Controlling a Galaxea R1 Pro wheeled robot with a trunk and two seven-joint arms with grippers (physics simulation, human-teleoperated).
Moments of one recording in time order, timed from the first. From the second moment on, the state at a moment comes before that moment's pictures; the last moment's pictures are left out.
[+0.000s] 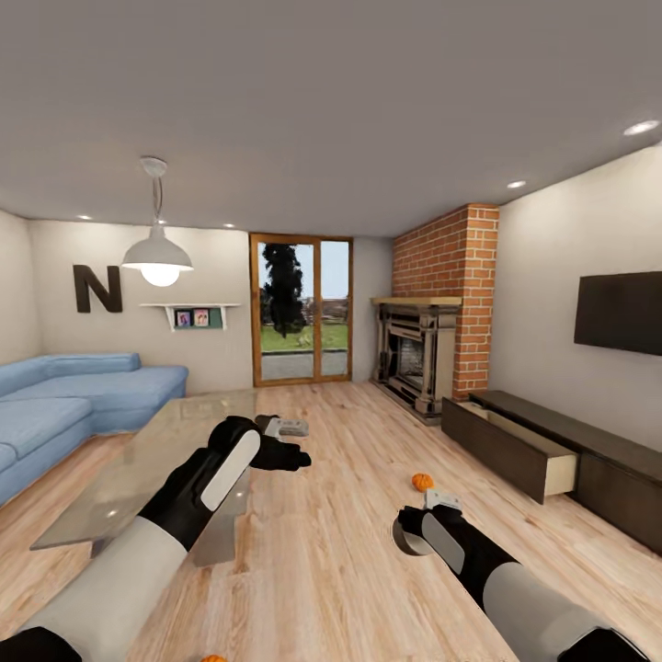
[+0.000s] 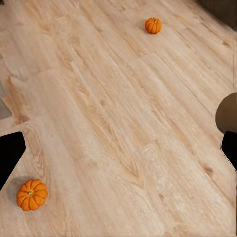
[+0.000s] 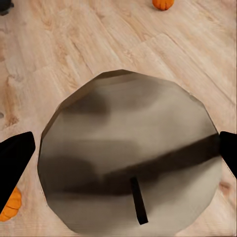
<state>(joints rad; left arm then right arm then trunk) -0.78 0.02 -0.45 -1.07 0.67 1.05 0.27 -0.72 -0.01 0.45 -0.43 -0.77 0.33 -0.34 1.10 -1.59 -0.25</state>
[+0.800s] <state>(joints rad) -0.78 0.02 -0.45 -1.07 0.66 1.05 0.27 -0.72 -0.03 0.44 -0.42 -0.77 0.35 -0.34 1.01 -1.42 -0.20</state>
